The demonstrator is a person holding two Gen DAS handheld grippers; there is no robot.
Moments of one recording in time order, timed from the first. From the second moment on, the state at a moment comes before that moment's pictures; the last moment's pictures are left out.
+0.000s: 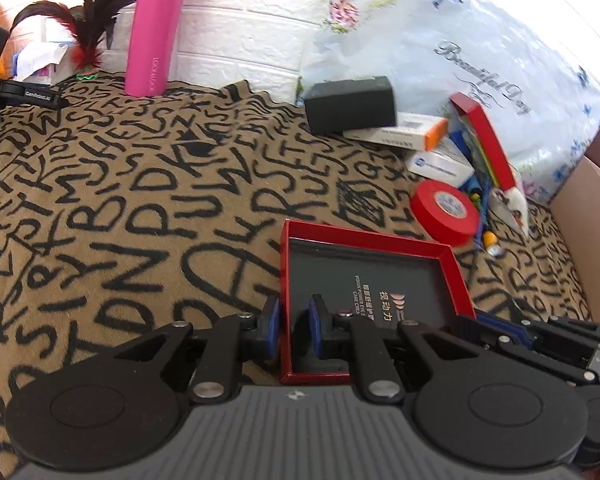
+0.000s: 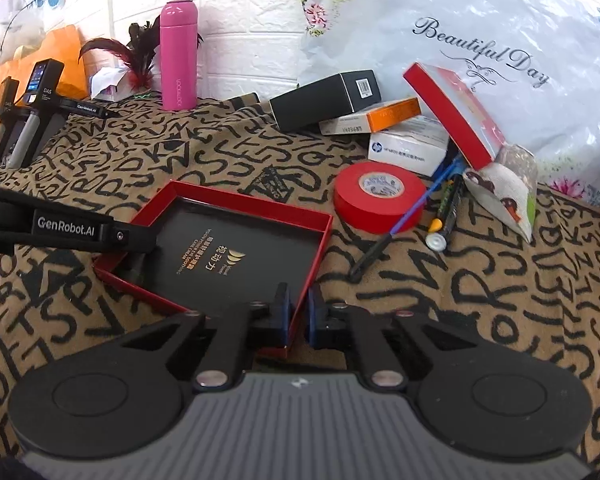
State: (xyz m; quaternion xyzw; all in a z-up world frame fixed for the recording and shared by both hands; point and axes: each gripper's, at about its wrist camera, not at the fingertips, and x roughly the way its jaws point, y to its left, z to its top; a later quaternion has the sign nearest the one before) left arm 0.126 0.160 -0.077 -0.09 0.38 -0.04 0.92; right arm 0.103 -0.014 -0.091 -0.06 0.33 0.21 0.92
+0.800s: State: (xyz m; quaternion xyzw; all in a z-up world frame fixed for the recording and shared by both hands) left arm 0.040 0.013 -0.082 -0.06 0.41 -0.18 0.89; right arm -0.007 -0.198 -0.085 -0.01 0.34 0.12 0.93
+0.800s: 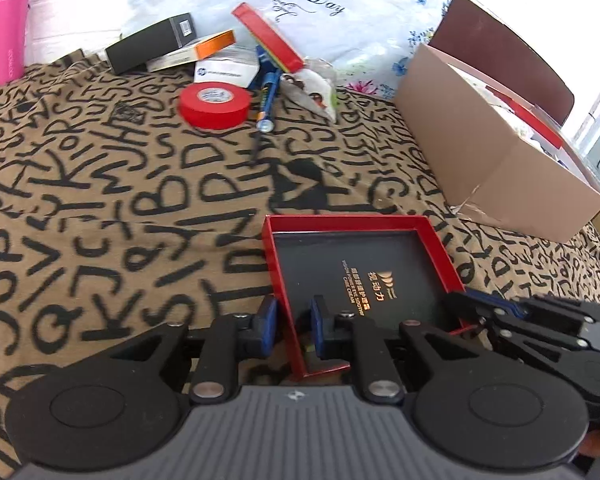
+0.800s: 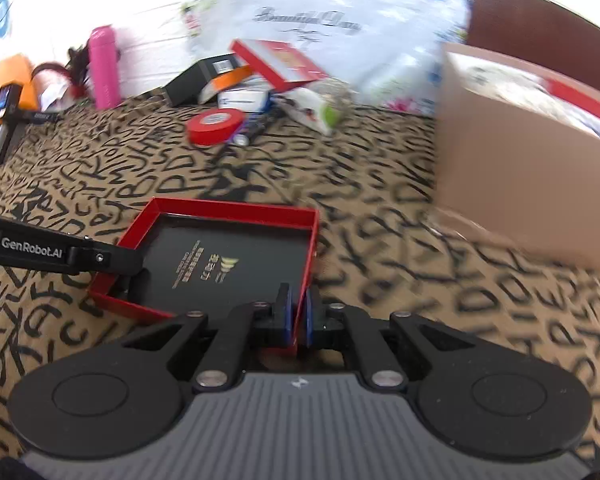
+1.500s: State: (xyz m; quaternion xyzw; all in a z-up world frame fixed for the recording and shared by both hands) left arm 0.023 -0.044 -0.012 -0.03 0.33 -0.20 0.92; right arm -0.031 -0.249 -0.045 0.04 0.25 0.08 0.96
